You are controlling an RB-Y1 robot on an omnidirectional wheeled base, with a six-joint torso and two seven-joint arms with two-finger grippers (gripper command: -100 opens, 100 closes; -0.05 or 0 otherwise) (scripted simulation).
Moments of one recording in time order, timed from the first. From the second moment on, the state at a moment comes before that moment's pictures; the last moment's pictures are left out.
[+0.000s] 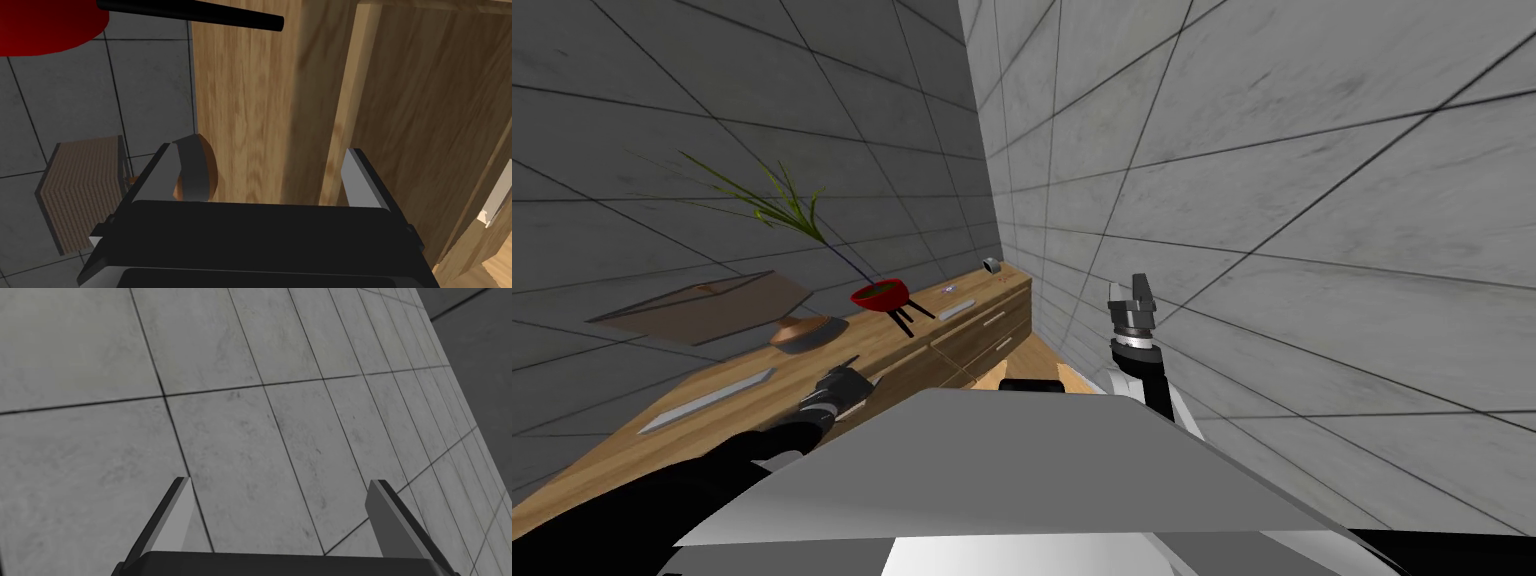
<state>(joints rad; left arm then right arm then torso) 0.98 0.32 0.62 -2.20 0.77 0.41 0.13 0.51 -0.04 -0.01 -2.22 0.08 -0.59 -0.02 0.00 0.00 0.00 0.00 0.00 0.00</state>
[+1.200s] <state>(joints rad) 1.05 0.35 0.78 -2.18 0.90 0.73 0.23 0.51 -0.04 -0.01 -2.22 0.08 -0.59 -0.02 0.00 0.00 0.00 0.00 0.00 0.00</state>
